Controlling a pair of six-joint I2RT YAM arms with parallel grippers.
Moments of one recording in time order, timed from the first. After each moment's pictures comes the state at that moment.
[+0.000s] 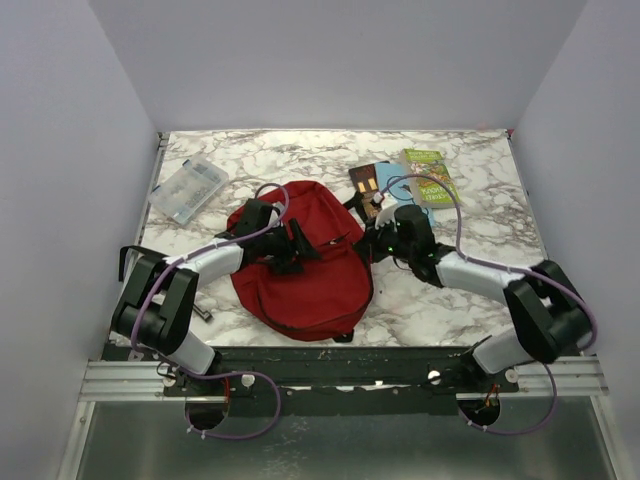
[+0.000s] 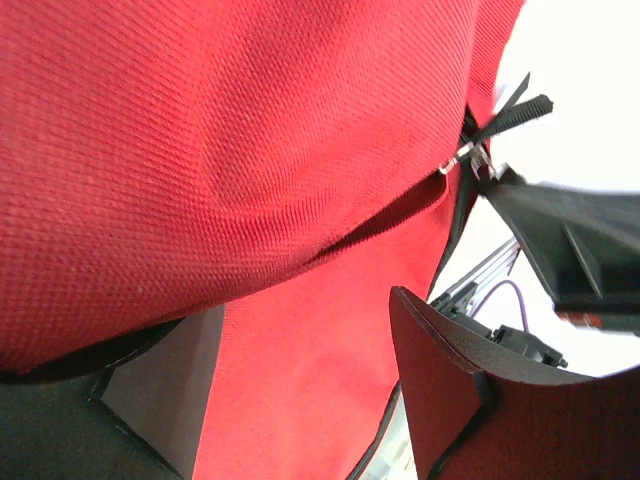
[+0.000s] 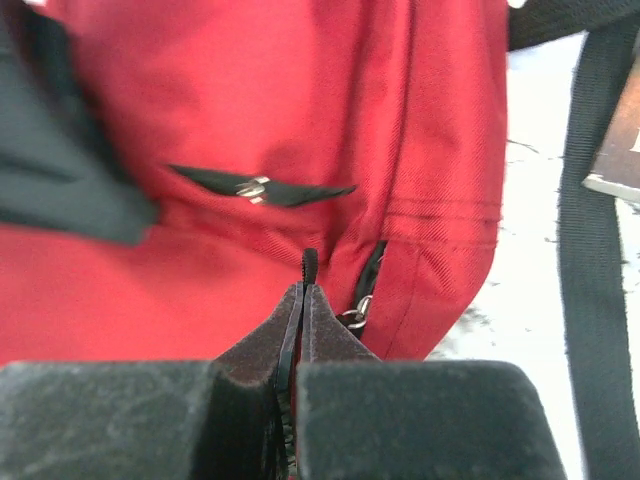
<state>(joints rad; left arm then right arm) -0.39 1.54 0.76 -0.09 0.53 -0.84 0.57 1.54 0.71 0.31 -0.26 0.19</state>
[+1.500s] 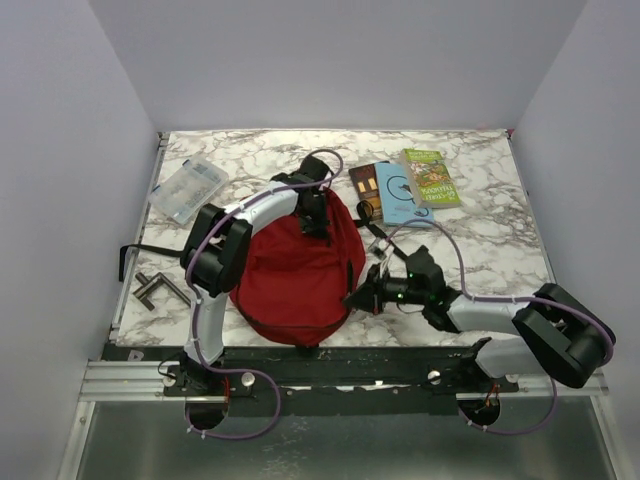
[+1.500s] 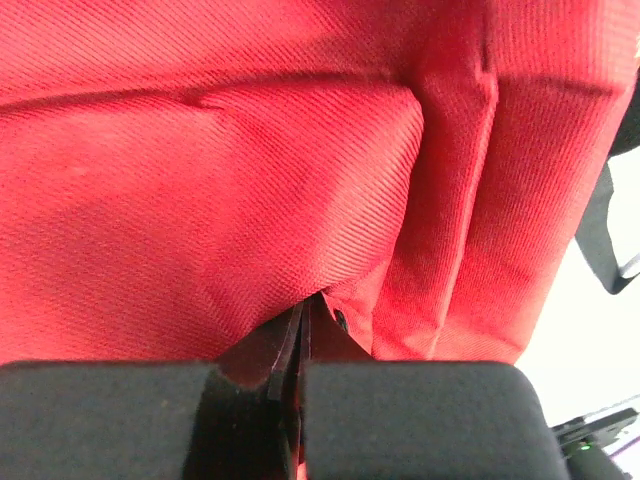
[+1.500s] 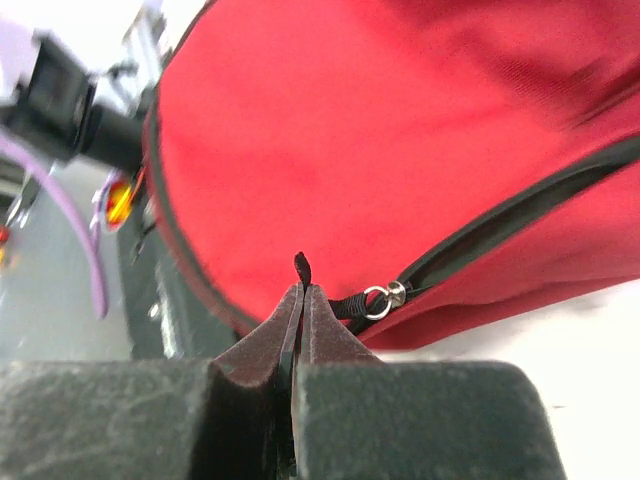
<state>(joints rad) -0.55 2.07 1.57 -0.67 0.13 -0.61 0.66 1.33 0.30 0.70 -0.60 0.46</state>
